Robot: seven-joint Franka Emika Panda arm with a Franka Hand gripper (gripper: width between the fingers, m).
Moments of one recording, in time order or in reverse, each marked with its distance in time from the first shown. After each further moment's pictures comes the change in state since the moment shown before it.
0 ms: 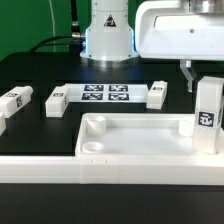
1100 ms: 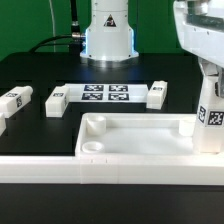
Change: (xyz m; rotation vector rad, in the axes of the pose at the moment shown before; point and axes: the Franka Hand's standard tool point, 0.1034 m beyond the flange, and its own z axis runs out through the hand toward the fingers) arm -0.009 -0.006 0.001 0.095 -0.057 0.932
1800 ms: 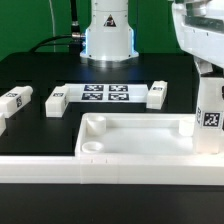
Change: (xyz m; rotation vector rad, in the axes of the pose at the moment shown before) arm 0.000 0.001 0.001 -0.008 -0.018 -0.195
